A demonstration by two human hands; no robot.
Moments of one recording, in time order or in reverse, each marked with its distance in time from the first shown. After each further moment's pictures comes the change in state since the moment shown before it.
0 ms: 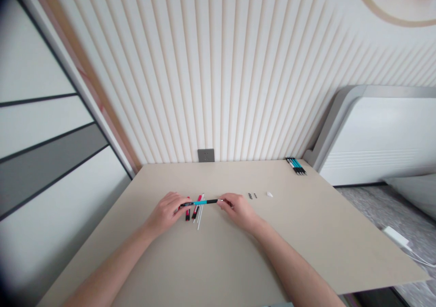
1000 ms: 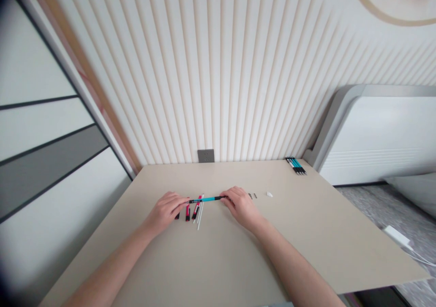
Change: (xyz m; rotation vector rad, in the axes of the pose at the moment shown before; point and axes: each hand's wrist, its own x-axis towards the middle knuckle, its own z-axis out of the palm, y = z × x) left_hand -0.002 -0.010 0.000 -0.017 0.072 0.040; right_hand 0.002 0.017 -0.006 -0.189 0.159 -0.213
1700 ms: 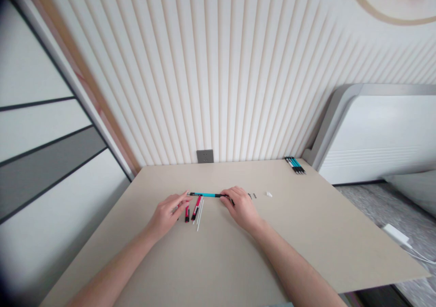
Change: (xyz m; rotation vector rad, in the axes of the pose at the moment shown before) left_hand -0.001 0.009 0.012 -0.129 0.082 -0.151; right_hand 0.001 -0.007 0.002 -0.006 0.081 0.057
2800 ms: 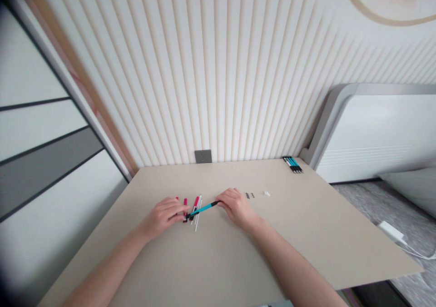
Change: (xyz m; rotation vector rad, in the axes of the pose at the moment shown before) left_hand -0.002 -0.010 -0.017 0.033 -0.245 0.215; right_hand -0.001 0.005 -0.001 0.014 -0.134 -0.168
